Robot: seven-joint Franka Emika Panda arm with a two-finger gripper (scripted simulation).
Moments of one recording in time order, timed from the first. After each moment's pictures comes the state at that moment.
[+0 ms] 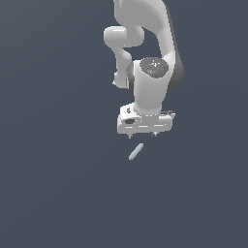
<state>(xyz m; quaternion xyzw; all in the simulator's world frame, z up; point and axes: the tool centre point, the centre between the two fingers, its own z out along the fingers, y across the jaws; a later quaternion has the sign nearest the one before) 0.017 0.076 0.174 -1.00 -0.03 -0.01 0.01</state>
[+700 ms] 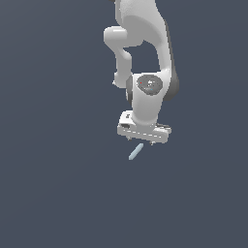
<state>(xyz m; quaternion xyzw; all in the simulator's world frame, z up) 0.017 0.073 0.129 -0.99 0.12 -0.01 0.01</state>
